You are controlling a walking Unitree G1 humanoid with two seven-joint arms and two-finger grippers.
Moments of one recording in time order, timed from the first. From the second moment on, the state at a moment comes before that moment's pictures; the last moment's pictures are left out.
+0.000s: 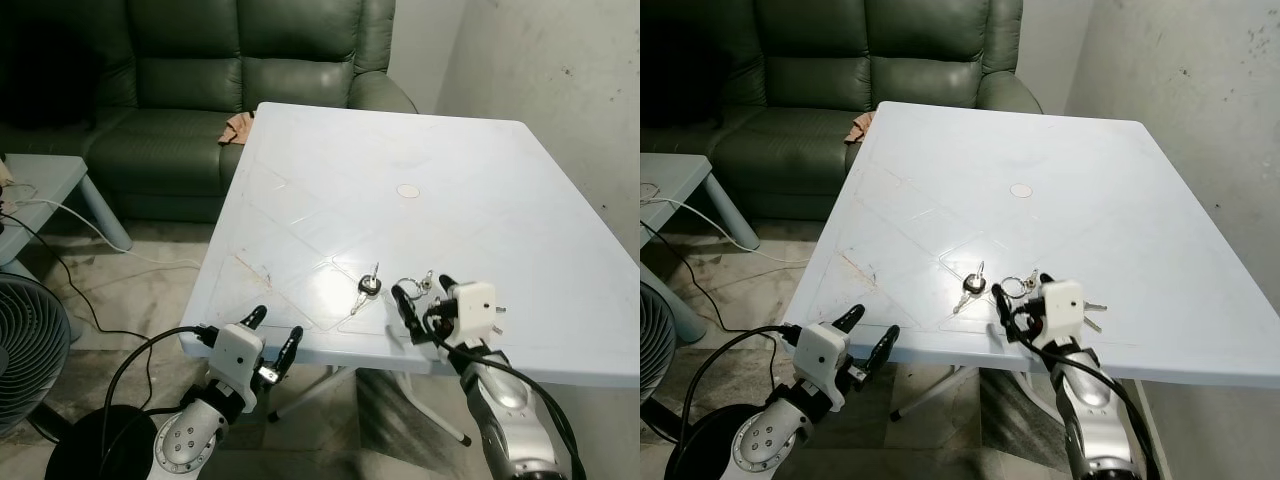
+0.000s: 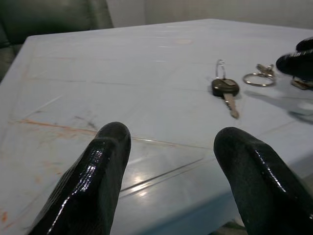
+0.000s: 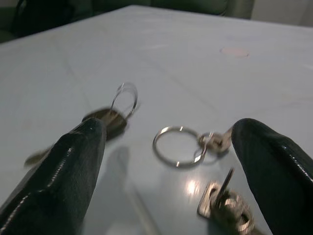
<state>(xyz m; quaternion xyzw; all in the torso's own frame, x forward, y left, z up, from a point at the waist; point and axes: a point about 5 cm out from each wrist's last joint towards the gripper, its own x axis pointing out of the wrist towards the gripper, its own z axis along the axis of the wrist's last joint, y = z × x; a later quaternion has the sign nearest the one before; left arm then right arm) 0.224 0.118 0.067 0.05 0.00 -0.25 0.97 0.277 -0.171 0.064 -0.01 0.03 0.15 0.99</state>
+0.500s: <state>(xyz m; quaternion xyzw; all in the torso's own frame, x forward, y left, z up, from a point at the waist) 0.223 0.114 0.067 0.05 0.00 -0.26 0.96 0.276 -0.169 0.051 0.00 0.09 0.10 0.99</state>
